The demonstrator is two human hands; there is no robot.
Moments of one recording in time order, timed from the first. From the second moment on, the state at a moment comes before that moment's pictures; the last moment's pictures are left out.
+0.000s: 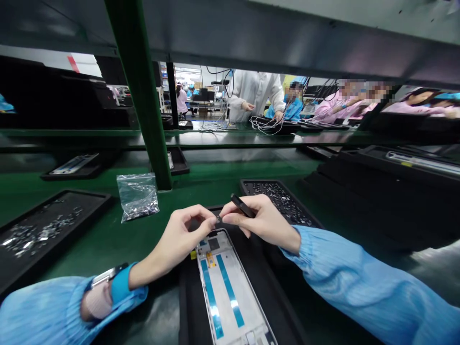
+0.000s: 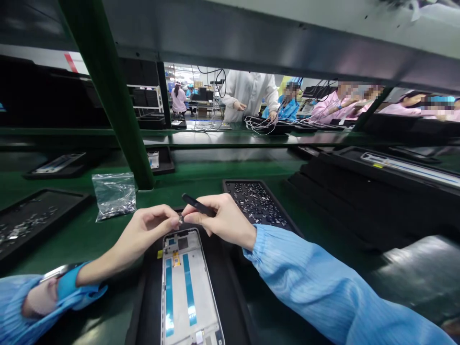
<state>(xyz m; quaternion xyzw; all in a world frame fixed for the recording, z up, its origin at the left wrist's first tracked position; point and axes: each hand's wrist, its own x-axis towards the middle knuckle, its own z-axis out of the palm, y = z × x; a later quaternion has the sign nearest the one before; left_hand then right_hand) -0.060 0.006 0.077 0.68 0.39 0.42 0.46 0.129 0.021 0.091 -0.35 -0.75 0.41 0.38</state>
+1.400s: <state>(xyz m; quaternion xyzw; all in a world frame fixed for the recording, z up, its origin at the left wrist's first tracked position) -0.093 -0.002 0.036 0.84 0.44 0.29 0.17 0.103 0.040 0.055 -0.31 -0.87 0.28 0.25</state>
